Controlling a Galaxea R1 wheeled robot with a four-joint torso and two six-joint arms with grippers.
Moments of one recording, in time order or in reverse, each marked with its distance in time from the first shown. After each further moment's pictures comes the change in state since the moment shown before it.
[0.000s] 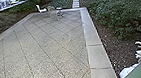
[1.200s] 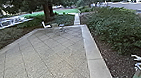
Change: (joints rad) left arm 0.516 0.240 -0.073 0.007 -0.161 0.257; right arm -0.032 0.011 -0.016 0.000 0.006 0.008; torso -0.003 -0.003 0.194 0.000
